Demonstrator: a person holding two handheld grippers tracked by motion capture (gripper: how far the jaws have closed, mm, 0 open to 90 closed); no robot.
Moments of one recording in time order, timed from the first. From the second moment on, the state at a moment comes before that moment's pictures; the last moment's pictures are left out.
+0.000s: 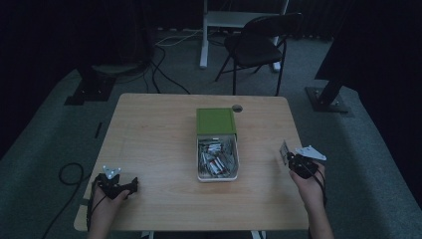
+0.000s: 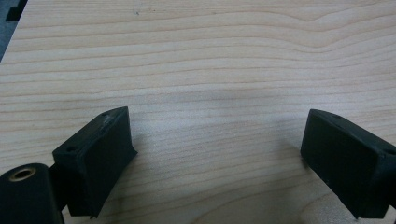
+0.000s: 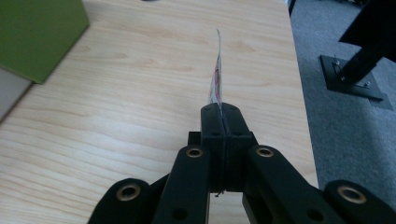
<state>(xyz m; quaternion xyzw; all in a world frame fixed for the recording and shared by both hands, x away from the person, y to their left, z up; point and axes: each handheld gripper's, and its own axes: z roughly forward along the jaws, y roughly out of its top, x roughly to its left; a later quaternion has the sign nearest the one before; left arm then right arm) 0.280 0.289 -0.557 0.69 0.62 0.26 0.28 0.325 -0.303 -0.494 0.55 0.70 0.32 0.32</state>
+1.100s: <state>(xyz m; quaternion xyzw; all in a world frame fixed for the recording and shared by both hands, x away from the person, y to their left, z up) 0.280 0.289 -0.557 0.69 0.62 0.26 0.28 0.331 -0.256 -0.540 0.53 0.75 0.31 0.26</state>
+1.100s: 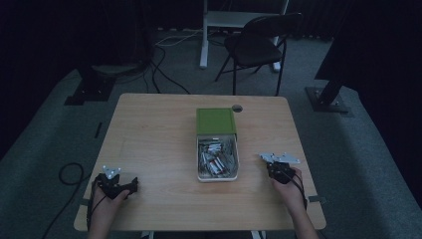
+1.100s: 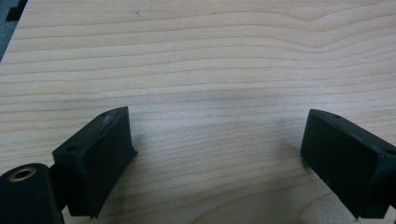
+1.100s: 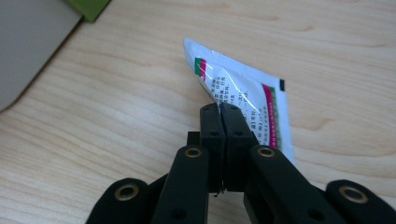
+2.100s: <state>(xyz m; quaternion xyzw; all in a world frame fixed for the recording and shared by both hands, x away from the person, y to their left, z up) 0.279 0.287 -0.557 0.69 0.62 0.26 0.28 0.324 -0.238 -0.541 0.48 0.78 0.35 0.20</state>
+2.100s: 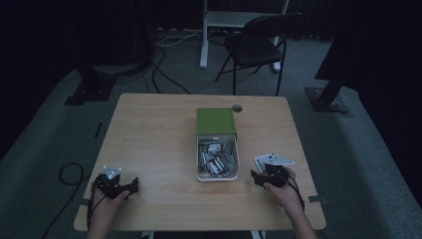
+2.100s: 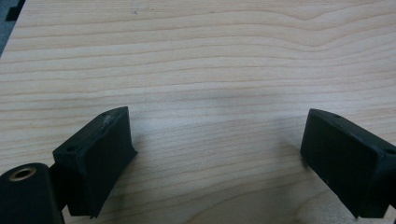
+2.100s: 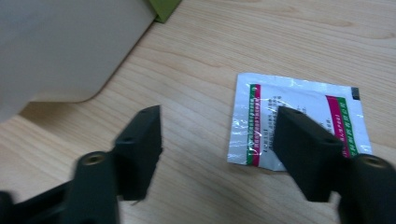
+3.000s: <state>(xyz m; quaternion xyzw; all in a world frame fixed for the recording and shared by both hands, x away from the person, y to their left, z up) 0.279 0.231 -0.542 0.78 0.49 0.22 0.33 0.318 -0.235 -0.535 0.44 0.78 0.41 0.18</state>
